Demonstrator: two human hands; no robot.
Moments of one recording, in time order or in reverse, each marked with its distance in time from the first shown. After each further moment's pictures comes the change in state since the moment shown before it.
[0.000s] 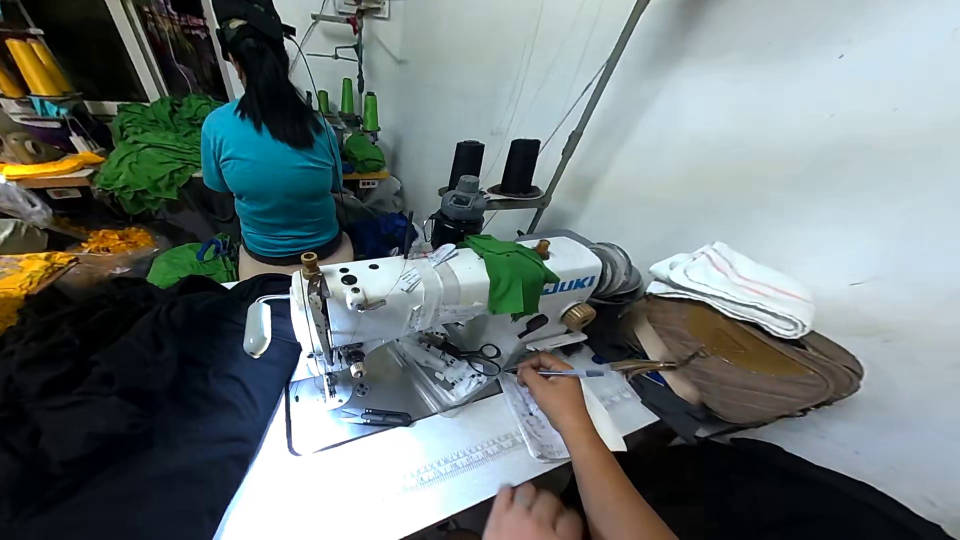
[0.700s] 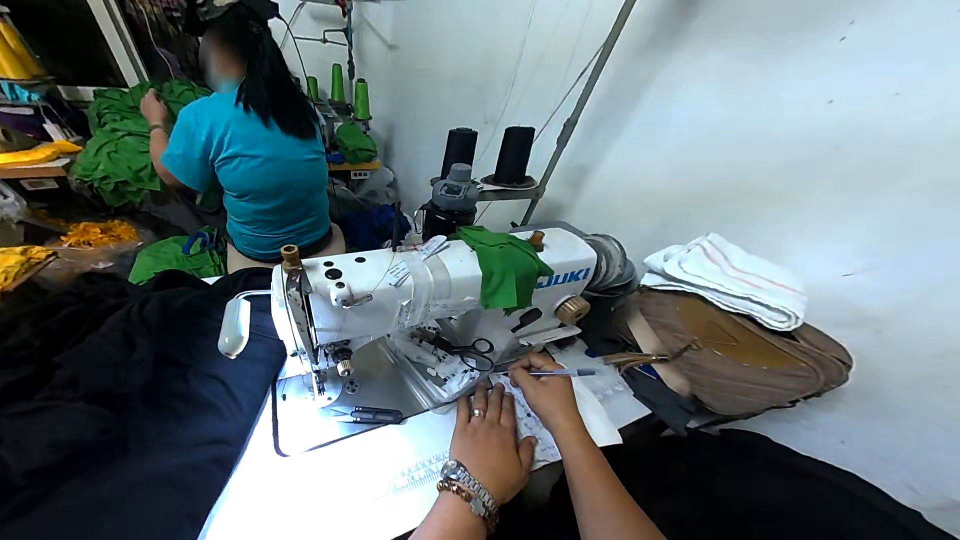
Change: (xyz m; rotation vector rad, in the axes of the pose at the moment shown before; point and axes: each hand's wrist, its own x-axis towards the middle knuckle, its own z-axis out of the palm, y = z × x) left_hand 0.085 -0.063 -0.003 0.155 -0.397 -0.306; right_hand -0.007 -0.001 0.002 -0.052 -0.019 0.006
